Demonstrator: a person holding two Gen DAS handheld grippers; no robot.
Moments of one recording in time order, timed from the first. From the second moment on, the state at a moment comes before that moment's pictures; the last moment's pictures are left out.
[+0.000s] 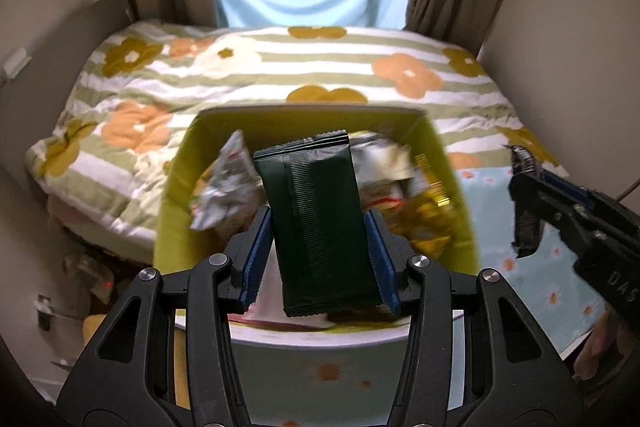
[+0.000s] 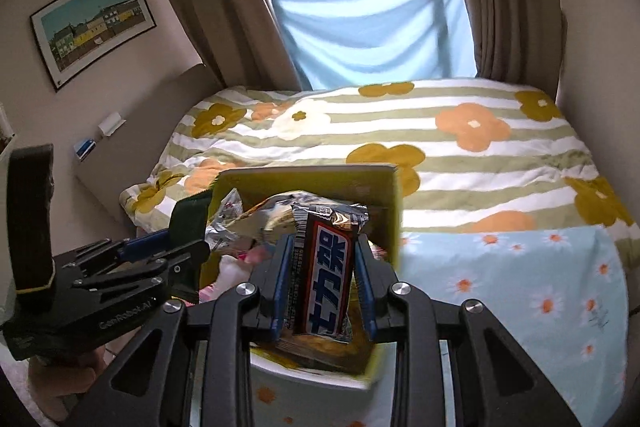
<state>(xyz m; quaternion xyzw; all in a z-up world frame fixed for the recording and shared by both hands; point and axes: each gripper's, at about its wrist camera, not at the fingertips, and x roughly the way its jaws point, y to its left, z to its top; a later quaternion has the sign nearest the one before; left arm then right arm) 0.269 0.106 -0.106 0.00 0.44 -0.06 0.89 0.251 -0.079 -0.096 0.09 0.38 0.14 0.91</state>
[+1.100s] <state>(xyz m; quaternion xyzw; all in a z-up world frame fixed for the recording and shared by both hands) 0.265 0.171 -0.150 0.03 0.47 -0.07 0.88 0.261 -0.028 -0.146 0.09 0.46 0.07 0.88</state>
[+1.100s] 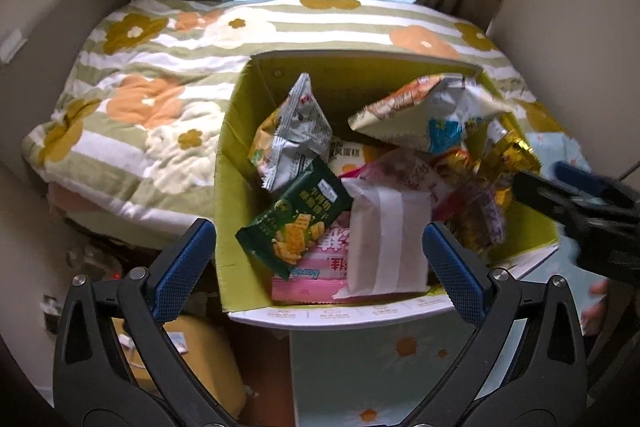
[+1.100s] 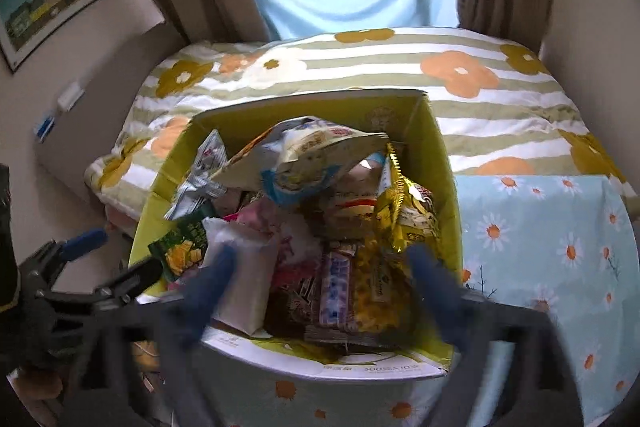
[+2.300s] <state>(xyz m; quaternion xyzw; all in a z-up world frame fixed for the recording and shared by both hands) 0.054 0.036 -0.009 0.01 0.30 -0.08 0.95 0.038 -0.182 -0.009 0.02 0.30 -0.03 0.95</state>
